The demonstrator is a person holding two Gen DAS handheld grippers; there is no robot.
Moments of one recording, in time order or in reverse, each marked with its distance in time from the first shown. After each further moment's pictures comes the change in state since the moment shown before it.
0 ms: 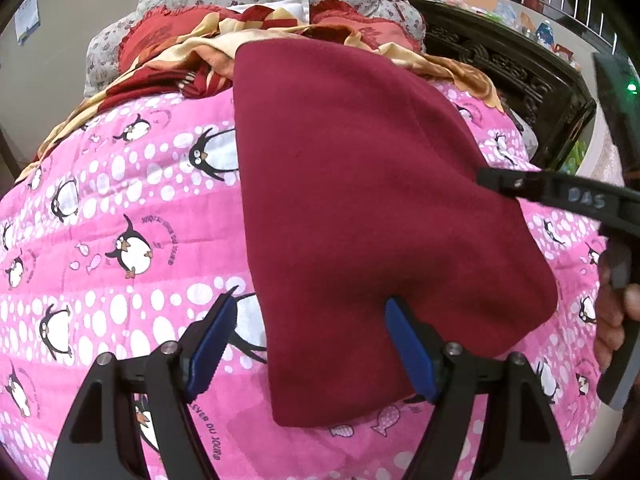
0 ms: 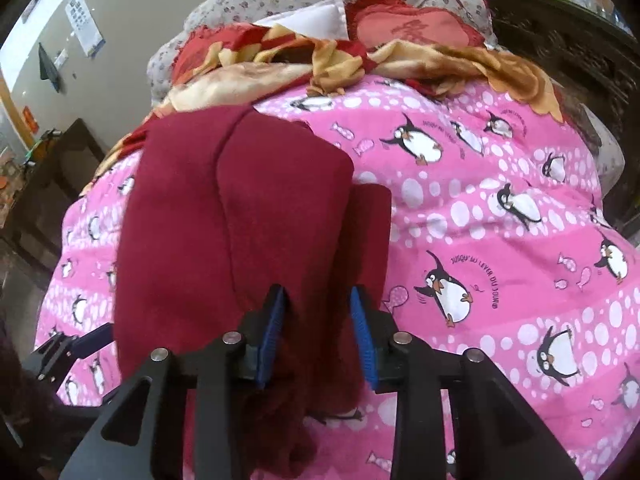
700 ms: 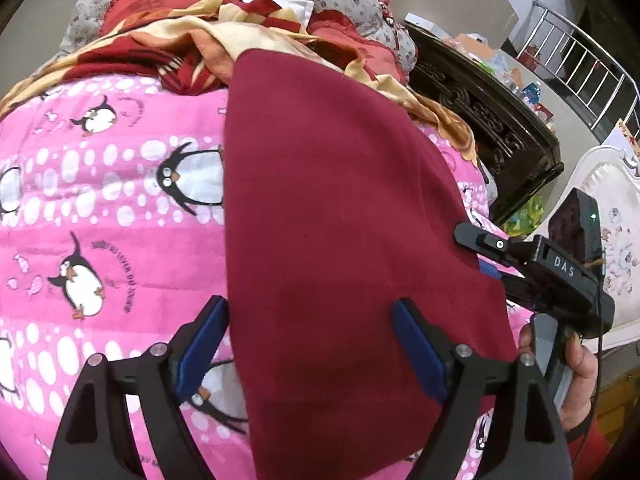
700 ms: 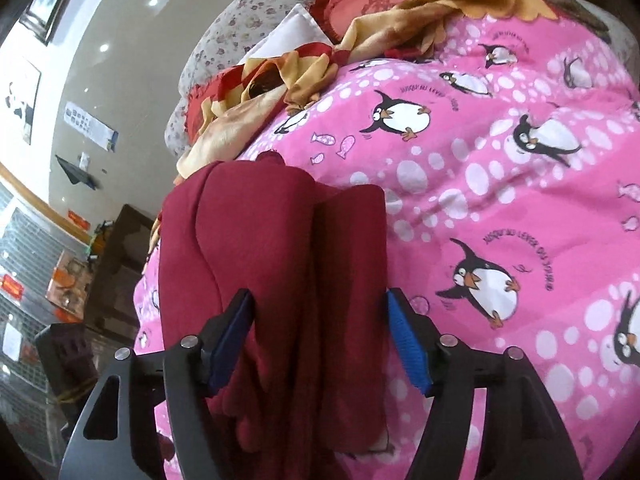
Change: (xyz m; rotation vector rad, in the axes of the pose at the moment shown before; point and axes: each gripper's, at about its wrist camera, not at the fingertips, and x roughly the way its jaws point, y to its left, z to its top) left arm 0.029 0.038 0.042 -0.164 -0.004 -0.276; right arm 0.034 -0.054 0.003 0.327 -0.026 0.319
